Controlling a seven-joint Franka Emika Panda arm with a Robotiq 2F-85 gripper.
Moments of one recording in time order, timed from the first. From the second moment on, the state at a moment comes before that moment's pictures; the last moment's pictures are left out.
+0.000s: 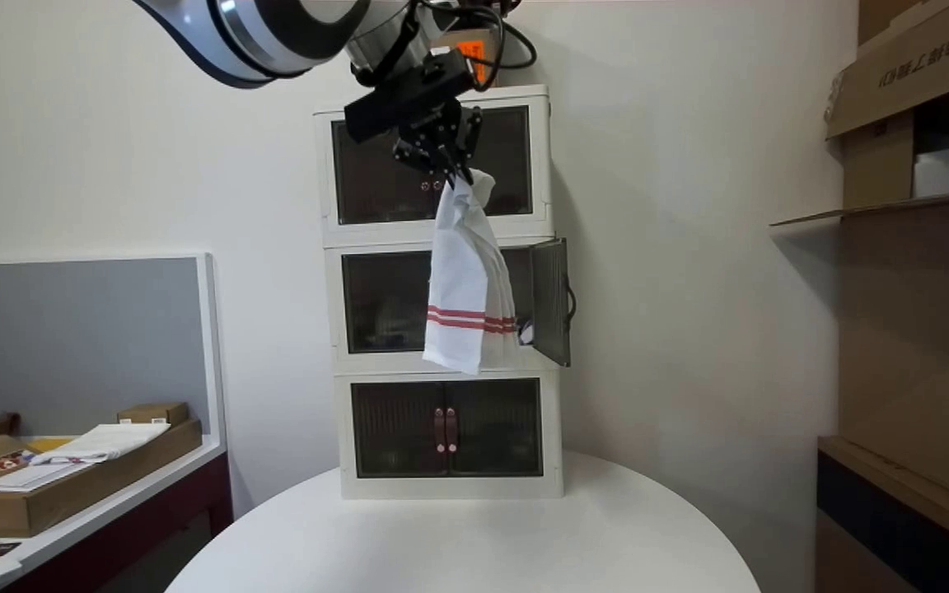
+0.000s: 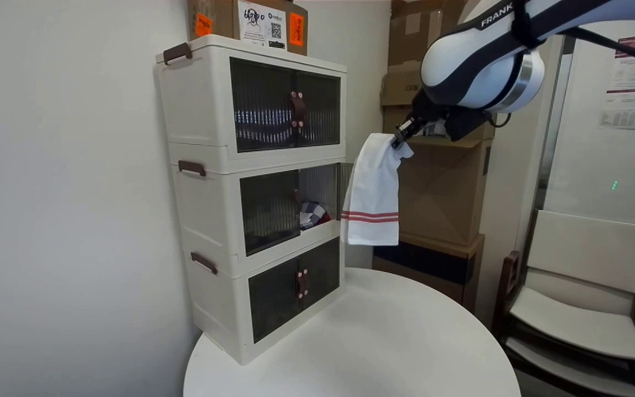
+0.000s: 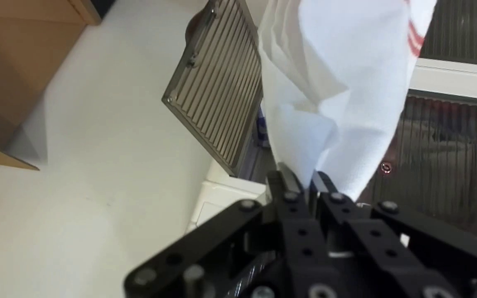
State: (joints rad) arm -0.12 -0.40 -0.10 -2.29 0.08 2.75 -0.57
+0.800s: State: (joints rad) arm -0.03 -0.16 -0.33 -2.33 0.28 2.52 -0.60
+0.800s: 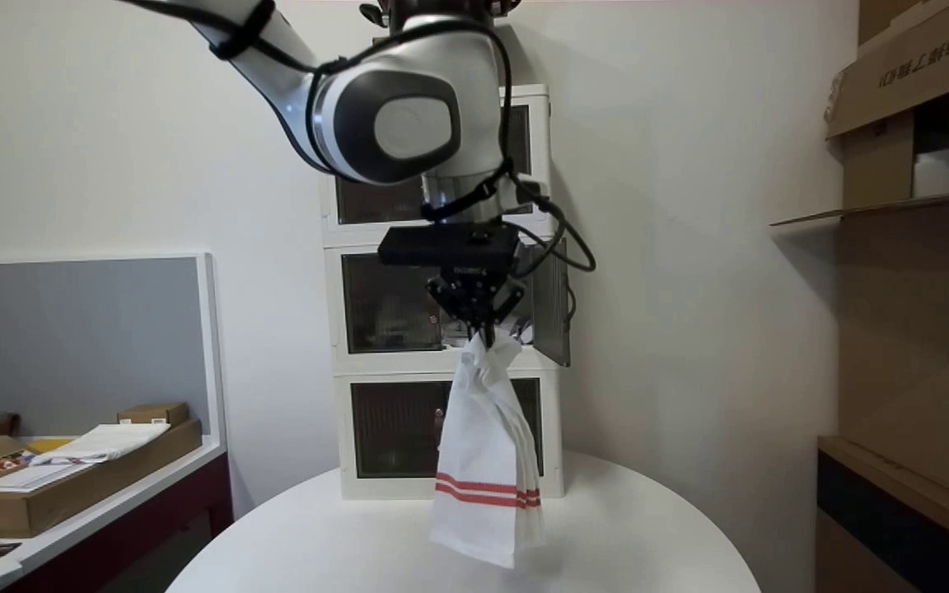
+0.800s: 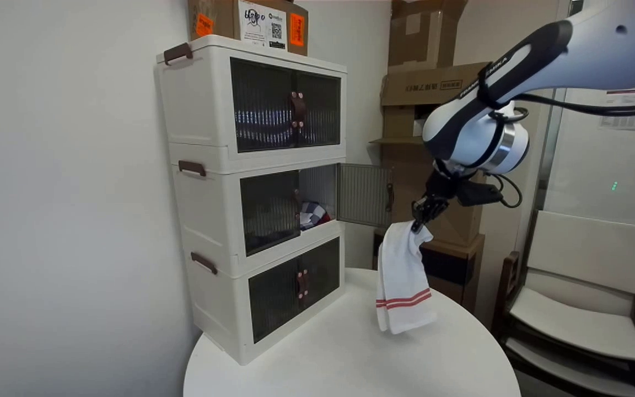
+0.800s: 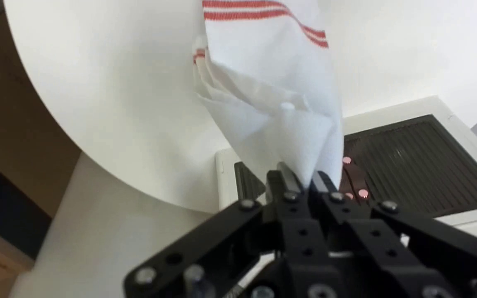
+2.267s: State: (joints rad) arm -0.24 0.49 -0.07 -1.92 0.41 2.24 -0.45
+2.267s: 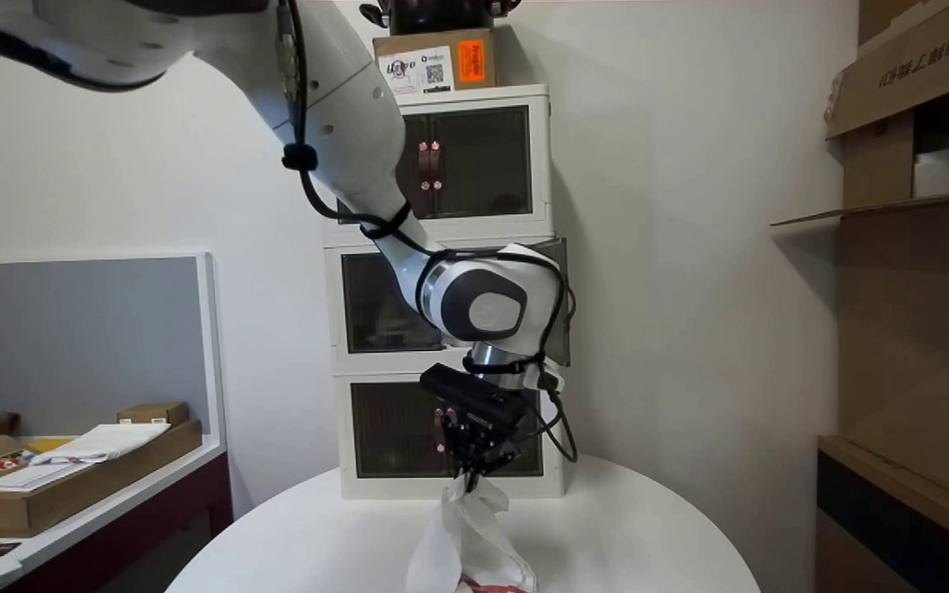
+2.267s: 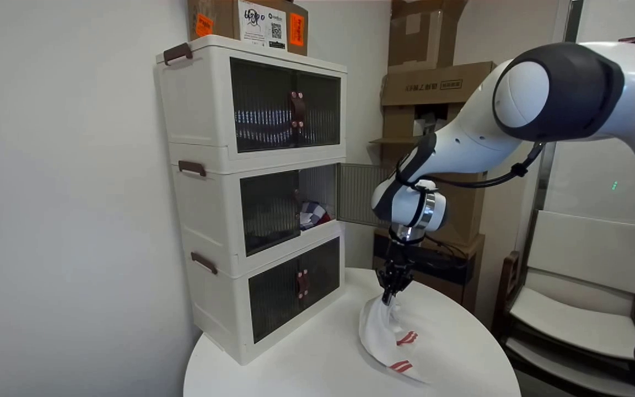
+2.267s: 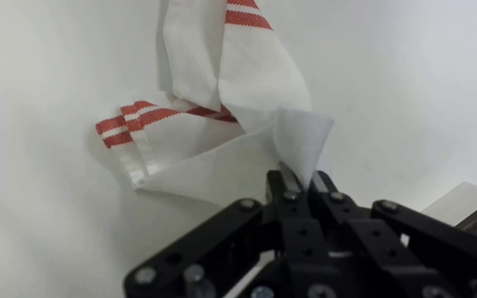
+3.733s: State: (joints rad) arm -0.24 0.60 -0.04 -1.79 0.17 2.14 -0.32
